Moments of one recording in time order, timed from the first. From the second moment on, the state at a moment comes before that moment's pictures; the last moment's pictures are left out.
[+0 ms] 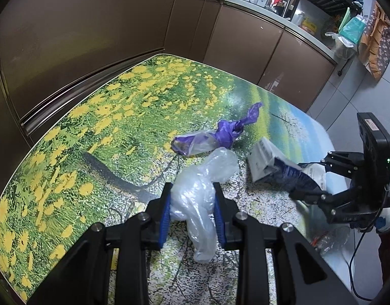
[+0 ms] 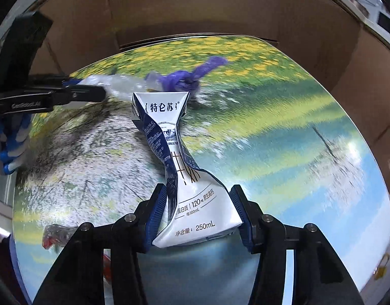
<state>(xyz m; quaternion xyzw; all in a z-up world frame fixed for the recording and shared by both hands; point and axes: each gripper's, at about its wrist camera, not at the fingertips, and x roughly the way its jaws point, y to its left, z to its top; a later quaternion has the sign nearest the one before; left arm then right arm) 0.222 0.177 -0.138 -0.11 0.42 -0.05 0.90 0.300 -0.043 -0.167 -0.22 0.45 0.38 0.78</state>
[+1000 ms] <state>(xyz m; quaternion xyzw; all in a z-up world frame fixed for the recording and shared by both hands) 0.133 0.126 -0.048 -0.09 0.35 -0.09 0.93 0.176 -0.176 -0.078 0.02 0.37 0.28 0.89</state>
